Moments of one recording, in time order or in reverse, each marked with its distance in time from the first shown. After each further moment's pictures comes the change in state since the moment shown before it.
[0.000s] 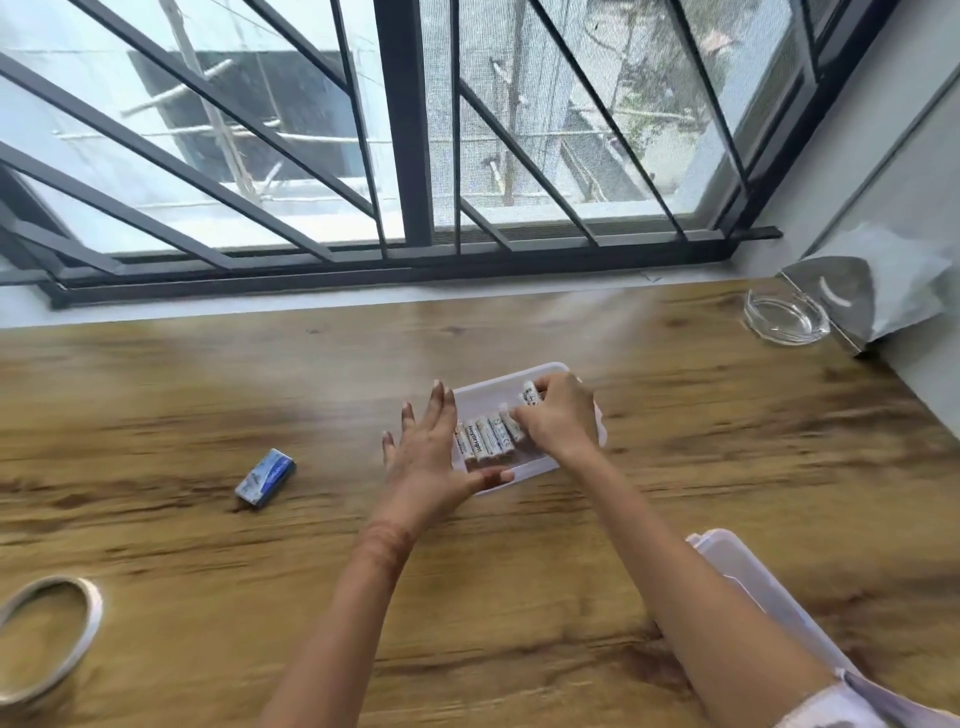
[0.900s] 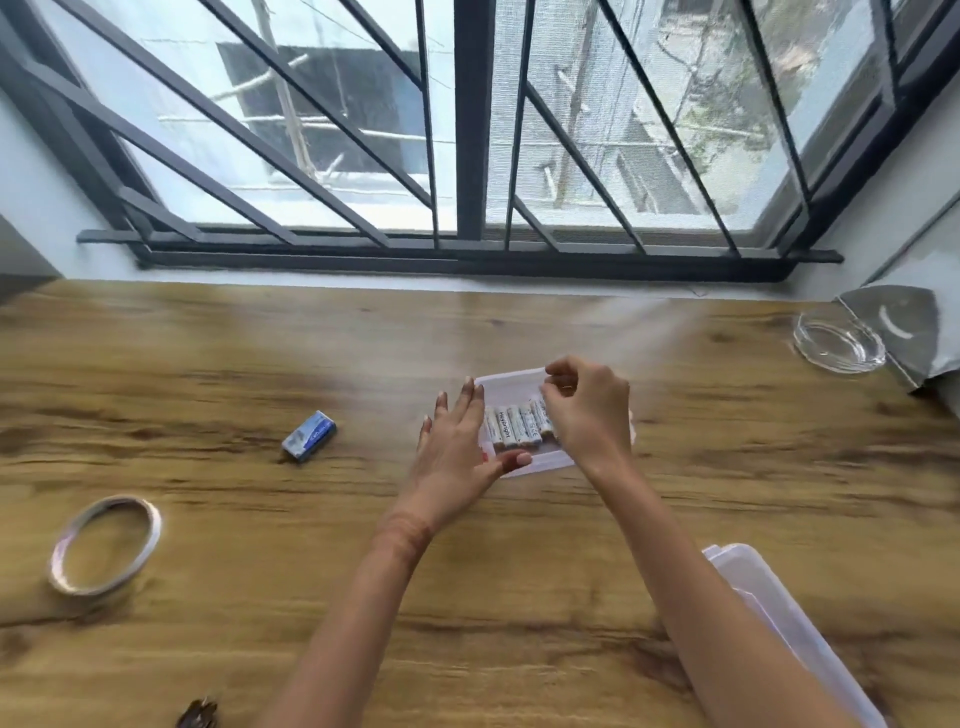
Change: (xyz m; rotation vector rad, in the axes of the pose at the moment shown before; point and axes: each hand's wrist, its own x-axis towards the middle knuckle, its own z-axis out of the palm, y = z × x) left_hand -0.024 0.005 -0.003 -0.080 0.067 0.024; right_hand -0.026 -0.011 -0.011 0.084 0.126 -0.307
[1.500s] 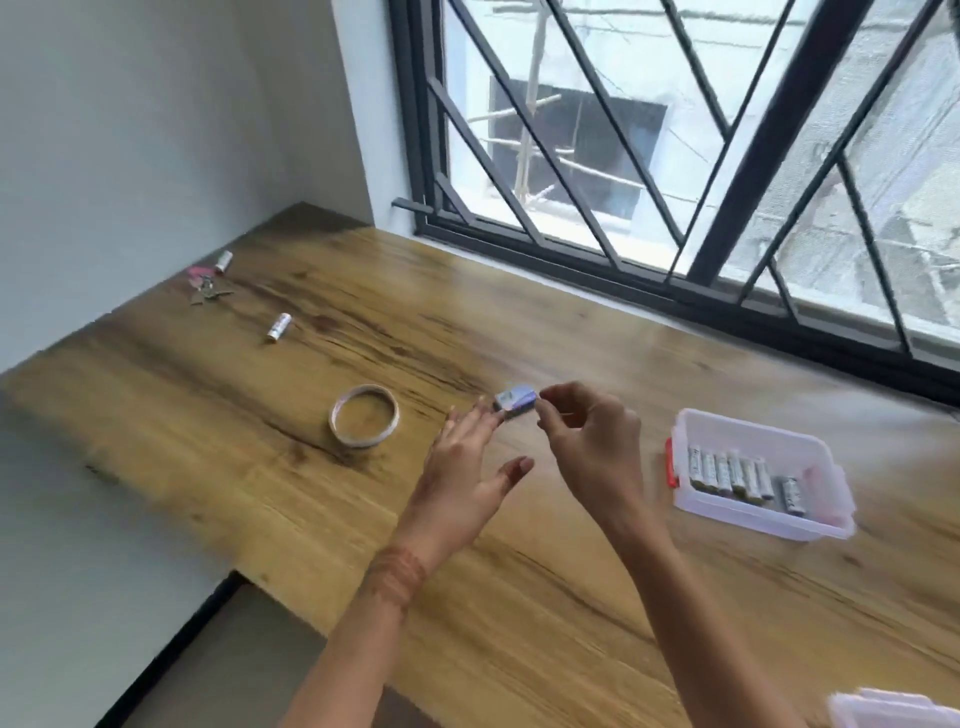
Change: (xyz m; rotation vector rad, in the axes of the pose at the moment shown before) left_hand -0.137 -0.069 -0.070 -0.181 0.469 -0.256; right_hand -0.103 -0.130 0.053 0.323 -0.373 -0.324
